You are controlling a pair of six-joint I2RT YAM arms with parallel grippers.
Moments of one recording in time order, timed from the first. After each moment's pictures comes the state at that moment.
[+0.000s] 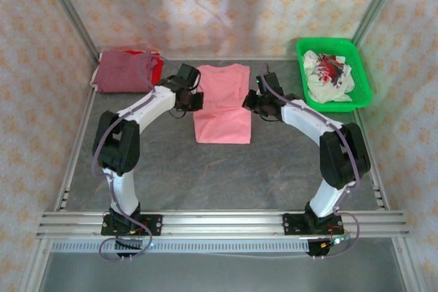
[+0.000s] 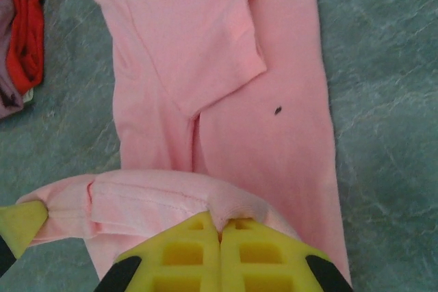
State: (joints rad) left arm -0.35 1.94 1.54 -0.68 0.03 -0.38; right arm 0.40 1.73 1.23 -0.32 -0.14 0.72
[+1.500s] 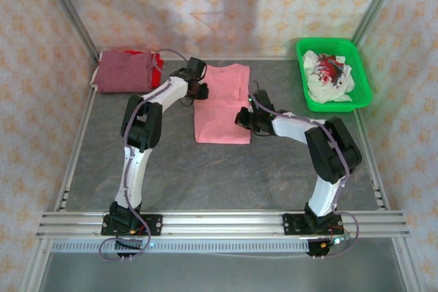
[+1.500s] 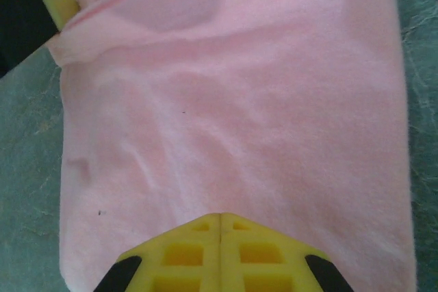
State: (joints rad) left arm -0.29 2.35 1.94 -0.63 -0.01 -0.30; right arm 0.47 1.79 1.03 -0.07 -0.23 0.77
